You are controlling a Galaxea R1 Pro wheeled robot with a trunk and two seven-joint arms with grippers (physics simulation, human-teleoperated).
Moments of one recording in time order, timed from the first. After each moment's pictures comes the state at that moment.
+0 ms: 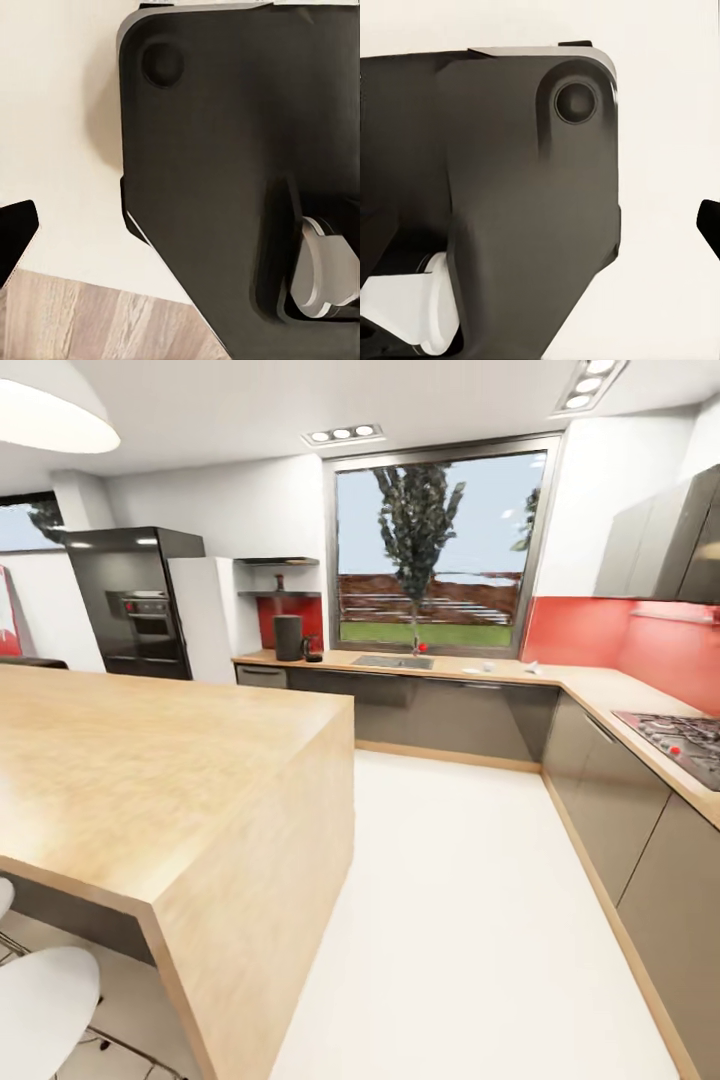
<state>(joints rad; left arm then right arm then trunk) -0.01 -0.01 0.01 -0.02 0.01 -0.02 0.00 0.00 0.03 -0.01 -0.05 -0.06 -0.06 0.00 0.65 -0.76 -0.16</state>
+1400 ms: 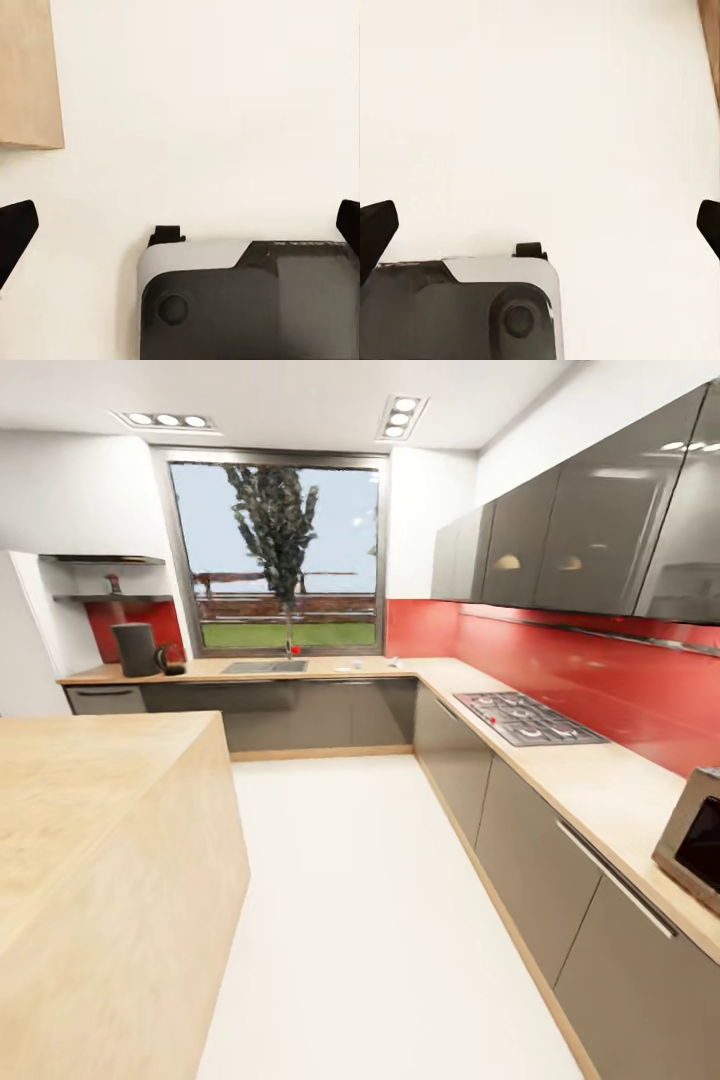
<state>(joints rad) -0.23 0.00 0.01 -0.18 0.01 -0.02 0.00 -0.01 -0.05 -0.01 -0.47 -0.06 -0.06 0.00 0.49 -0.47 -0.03</state>
